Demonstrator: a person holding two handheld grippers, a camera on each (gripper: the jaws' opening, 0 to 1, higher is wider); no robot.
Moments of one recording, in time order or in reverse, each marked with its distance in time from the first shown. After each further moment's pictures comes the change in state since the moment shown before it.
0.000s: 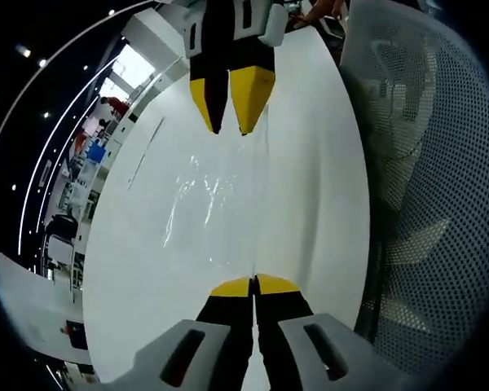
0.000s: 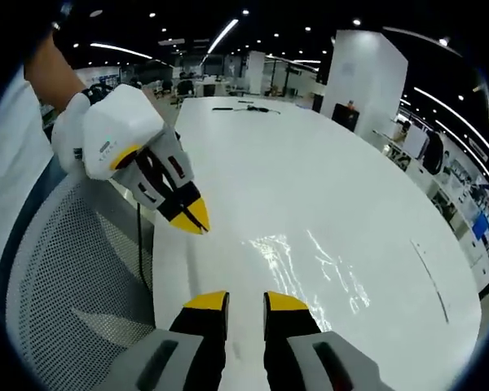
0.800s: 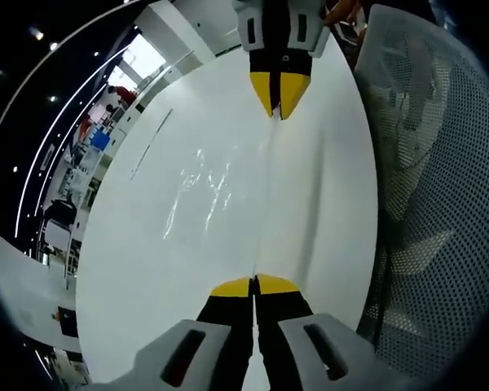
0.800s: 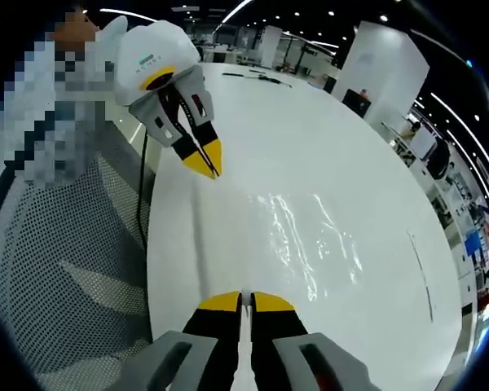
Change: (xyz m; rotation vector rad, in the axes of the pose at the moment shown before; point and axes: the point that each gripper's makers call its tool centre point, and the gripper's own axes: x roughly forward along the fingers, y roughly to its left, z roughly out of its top) left arm -0.001 0.006 -0.001 -0.051 -0.005 0.006; right arm -0.009 0.004 -0.052 -0.116 0.161 -0.027
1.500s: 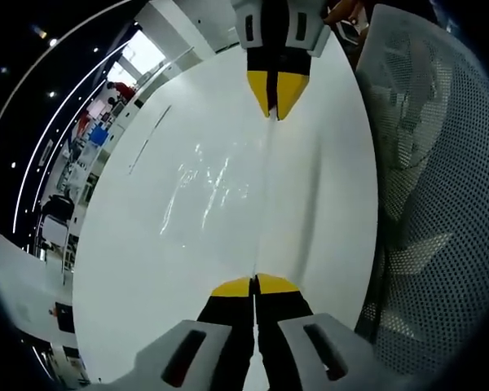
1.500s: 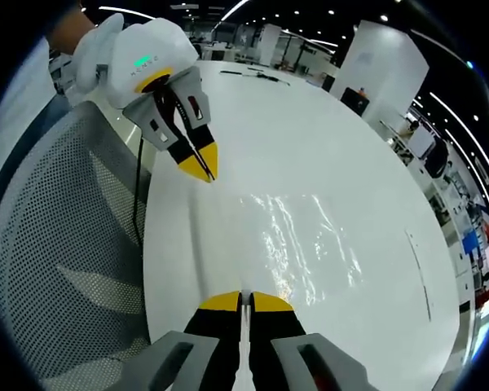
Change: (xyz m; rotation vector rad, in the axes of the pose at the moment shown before) left arm 0.004 -0.003 -0.002 -0.040 0.031 -0.013; right arm 0.005 -0.004 0.005 0.014 0.020 -0.024
